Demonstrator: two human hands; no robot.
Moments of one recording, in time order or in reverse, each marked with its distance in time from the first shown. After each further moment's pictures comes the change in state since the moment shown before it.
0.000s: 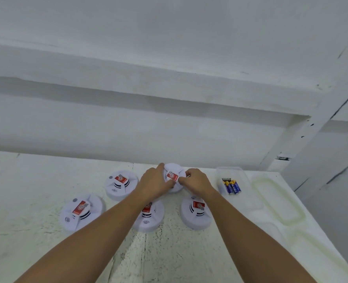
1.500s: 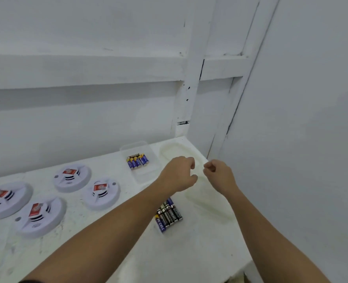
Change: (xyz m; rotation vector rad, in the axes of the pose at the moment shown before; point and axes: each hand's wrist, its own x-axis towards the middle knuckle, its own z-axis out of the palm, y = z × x) left_hand -0.087 0.267 0.159 0.156 -0.214 0.677; right_hand -0.194 0.222 -0.172 0.047 0.597 0.288
